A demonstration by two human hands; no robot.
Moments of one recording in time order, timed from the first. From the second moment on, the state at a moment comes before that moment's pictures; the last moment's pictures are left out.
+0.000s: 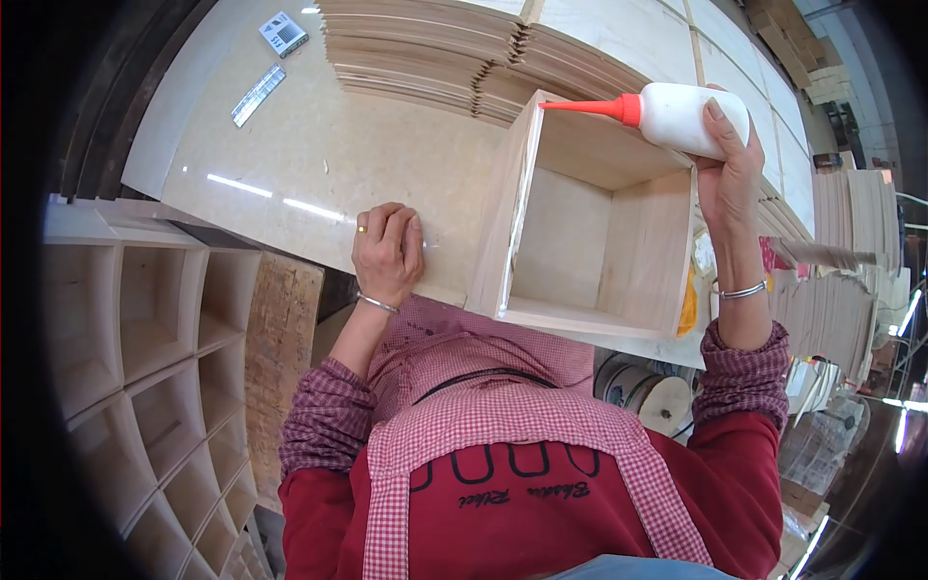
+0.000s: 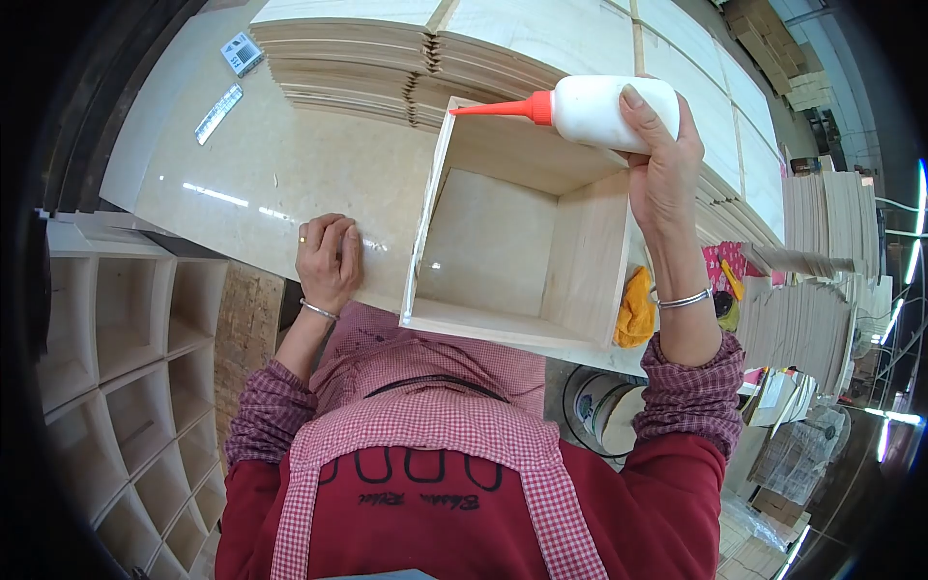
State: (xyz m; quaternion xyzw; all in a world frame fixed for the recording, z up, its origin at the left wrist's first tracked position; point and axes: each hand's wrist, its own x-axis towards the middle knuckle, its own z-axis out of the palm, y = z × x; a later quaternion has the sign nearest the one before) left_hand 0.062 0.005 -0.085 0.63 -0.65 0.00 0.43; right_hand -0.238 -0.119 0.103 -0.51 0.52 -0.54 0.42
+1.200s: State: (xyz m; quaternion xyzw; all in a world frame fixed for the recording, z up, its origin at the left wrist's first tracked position) left_hand 0.084 0.004 -0.085 0.63 -0.68 0.00 0.39; right_hand -0.339 -0.079 0.104 -0.41 0.59 -0.61 0.33
